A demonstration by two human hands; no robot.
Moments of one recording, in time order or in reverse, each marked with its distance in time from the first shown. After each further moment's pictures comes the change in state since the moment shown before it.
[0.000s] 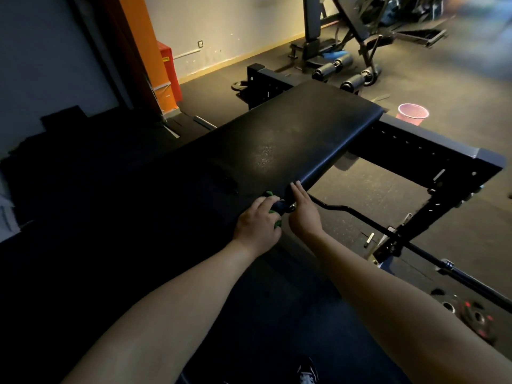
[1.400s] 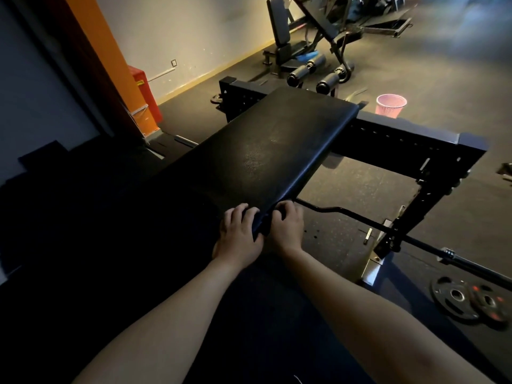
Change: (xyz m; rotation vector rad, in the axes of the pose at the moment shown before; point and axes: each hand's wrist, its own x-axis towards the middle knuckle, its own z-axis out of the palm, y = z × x) left_hand 0.036 -0.012 0.012 -0.030 -0.024 -0.205; right_hand 0.018 0.003 0.019 0.496 0.277 0.183
